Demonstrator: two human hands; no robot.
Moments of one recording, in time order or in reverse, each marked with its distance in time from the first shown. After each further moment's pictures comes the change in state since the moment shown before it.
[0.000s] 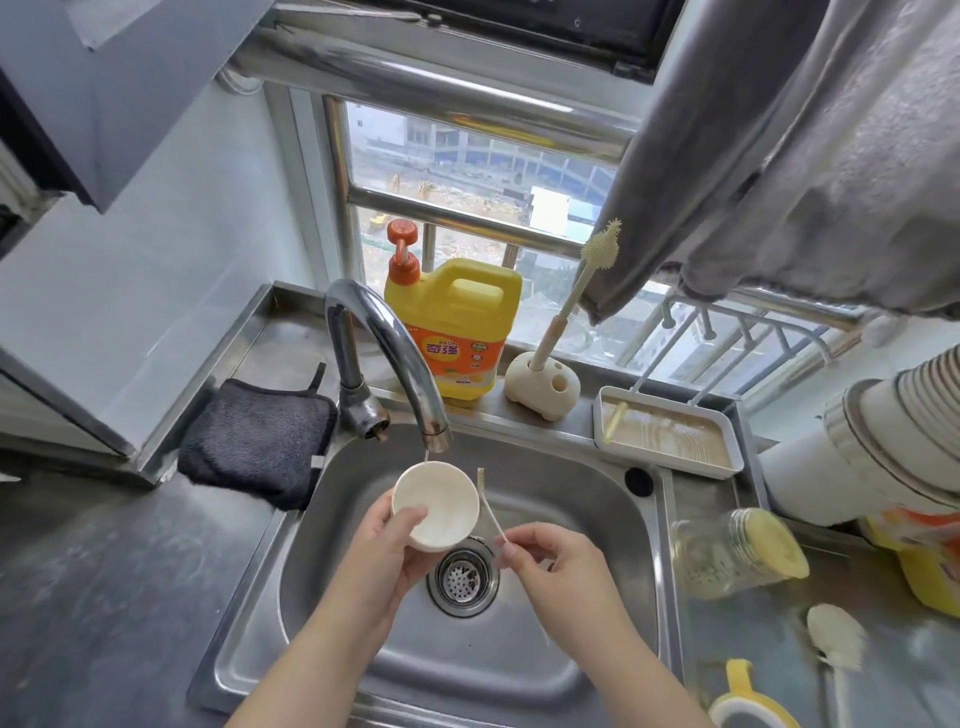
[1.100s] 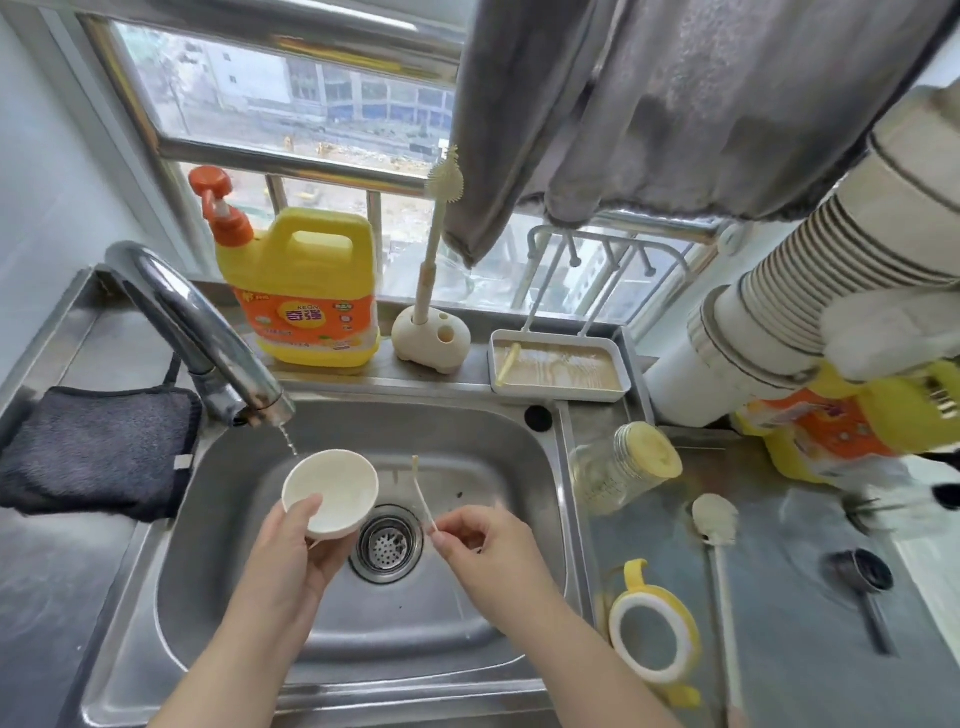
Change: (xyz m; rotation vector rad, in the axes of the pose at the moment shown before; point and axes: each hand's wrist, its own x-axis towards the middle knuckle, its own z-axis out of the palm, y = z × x) left_hand 0.009 -0.036 0.013 -0.037 0.077 -0.027; right_hand -0.018 0.038 -0.025 0.026 -0.011 0.076
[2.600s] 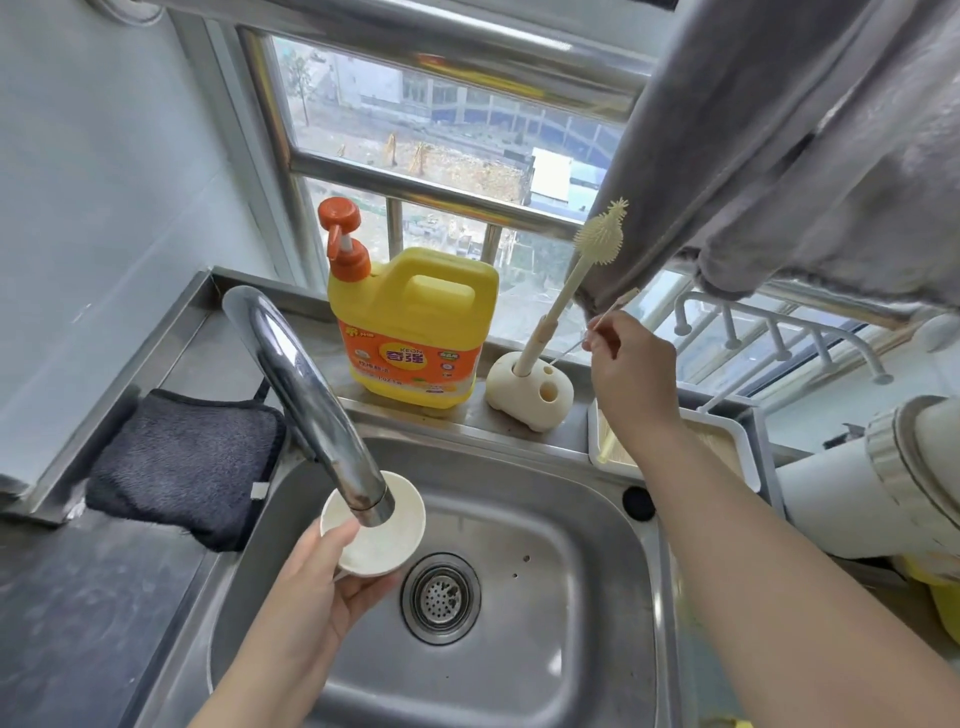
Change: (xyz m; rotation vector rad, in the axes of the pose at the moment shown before) left_hand 0.031 0.038 -0.010 -0.050 0.025 0.002; right_hand 0.210 -0.088 -0.072 -0.345 0.492 -0.458
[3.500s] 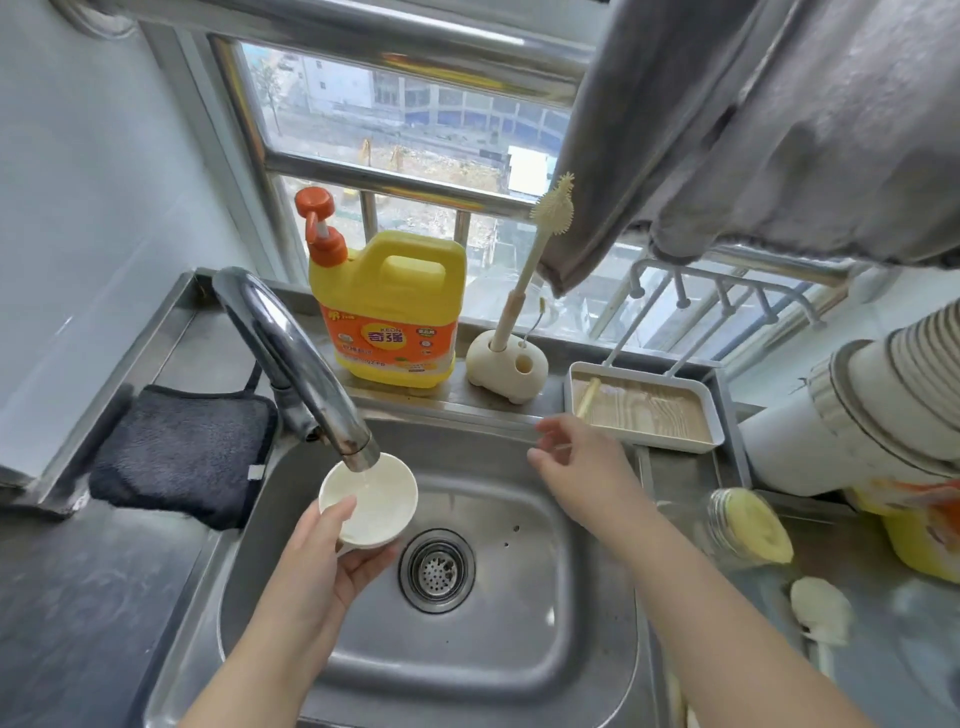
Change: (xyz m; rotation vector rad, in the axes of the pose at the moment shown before) left_hand -0.014 -0.005 0.000 0.019 -0.016 -0.002; right_hand -0.113 -0.007 -0.016 -0.017 -0.445 0.278
